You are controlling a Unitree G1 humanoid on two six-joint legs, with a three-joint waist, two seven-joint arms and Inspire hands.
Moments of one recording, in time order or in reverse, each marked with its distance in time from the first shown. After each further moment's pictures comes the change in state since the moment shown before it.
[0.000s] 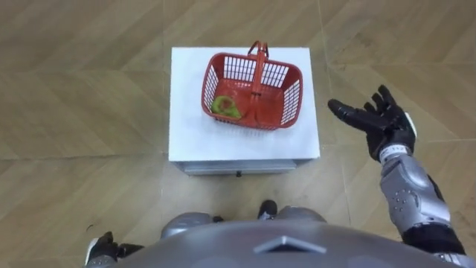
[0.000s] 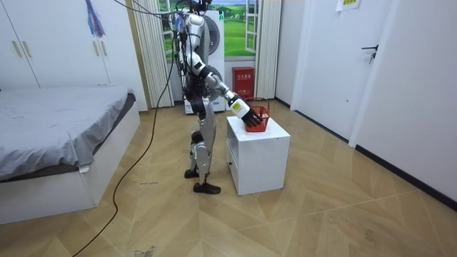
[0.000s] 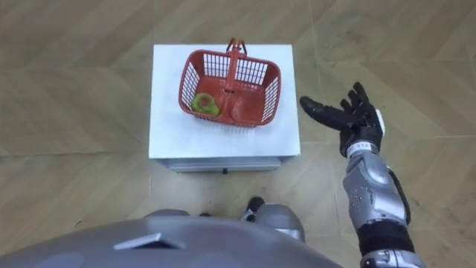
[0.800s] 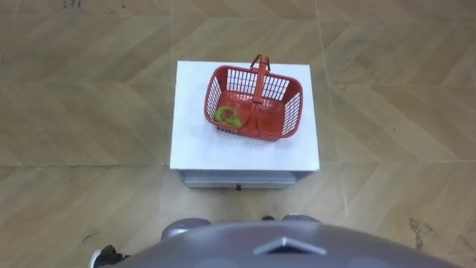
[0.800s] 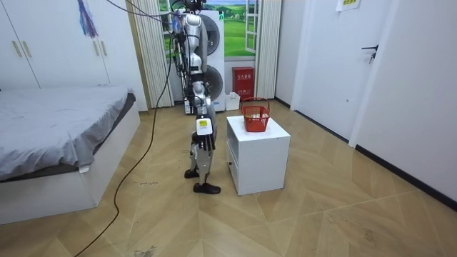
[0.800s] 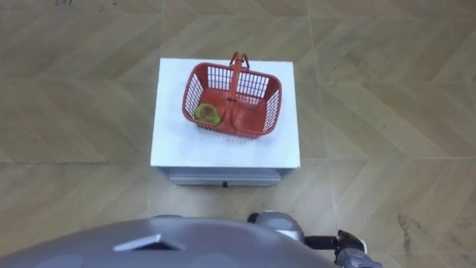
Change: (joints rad) left arm -0.007 -0.050 0.066 0.050 0.170 0.048 0.009; right arm -0.017 0.067 -0.018 0.712 -0.395 0.060 0.034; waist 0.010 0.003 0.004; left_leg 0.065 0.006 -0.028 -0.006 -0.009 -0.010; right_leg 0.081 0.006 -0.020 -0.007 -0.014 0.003
